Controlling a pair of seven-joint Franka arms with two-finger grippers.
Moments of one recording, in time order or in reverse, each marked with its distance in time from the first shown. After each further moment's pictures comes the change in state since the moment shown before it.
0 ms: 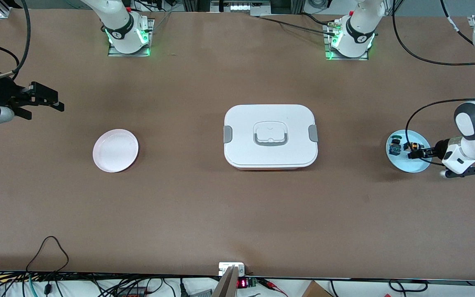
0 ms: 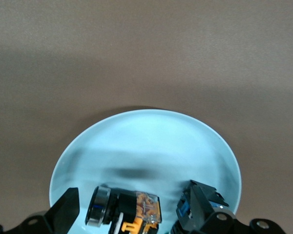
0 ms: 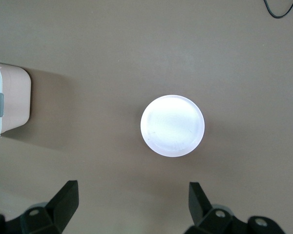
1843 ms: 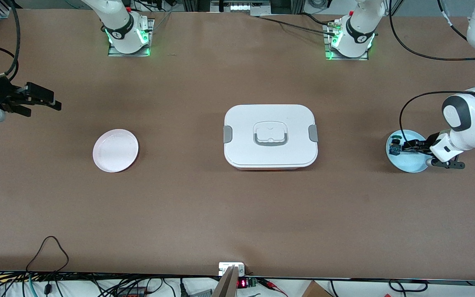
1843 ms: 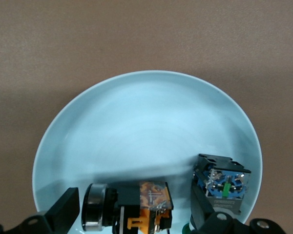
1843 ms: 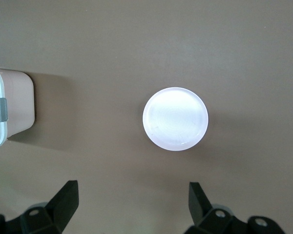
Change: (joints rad) left arm 0.014 -0.039 0.000 -0.134 0.000 0.118 0.252; right arm -0.037 -0.019 -0.001 -0.043 0.030 0.001 0.028
